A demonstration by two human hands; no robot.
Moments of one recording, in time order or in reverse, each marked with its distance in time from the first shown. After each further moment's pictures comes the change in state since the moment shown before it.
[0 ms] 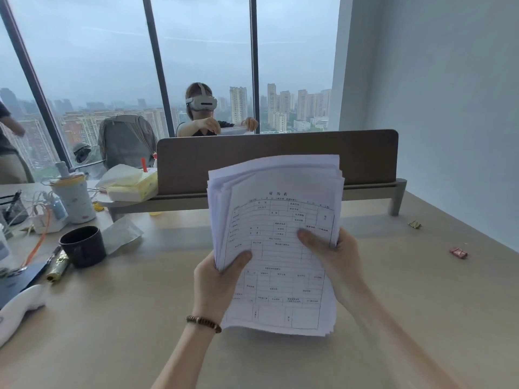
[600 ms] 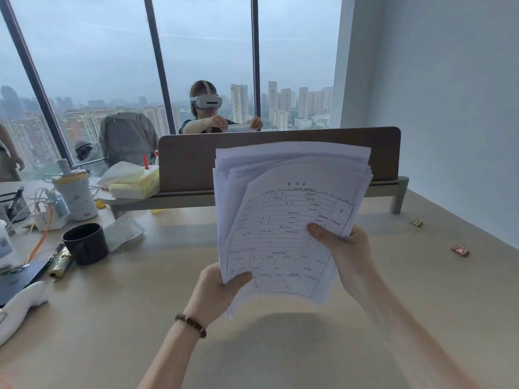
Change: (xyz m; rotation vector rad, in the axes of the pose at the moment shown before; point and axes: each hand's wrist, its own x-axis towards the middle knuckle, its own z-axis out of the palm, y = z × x) left_hand 0.011 -0.034 -0.021 0.292 -0.332 0.056; right_hand 0.010 -0.001 -0.011 0.113 -0.002 -0.025
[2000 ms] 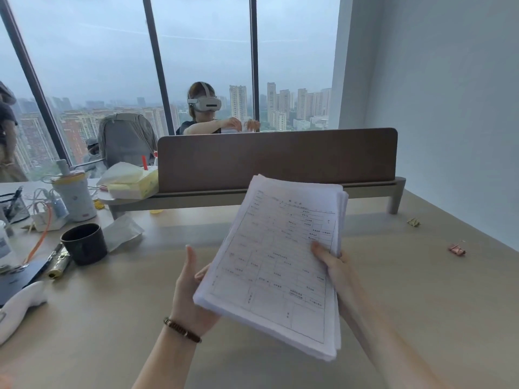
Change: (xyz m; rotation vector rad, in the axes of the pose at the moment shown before) left_hand -0.004 -0.008 -0.016 -1.446 -0.400 -0.396; right_hand -0.015 0.035 -0.007 0.133 0.007 0.312
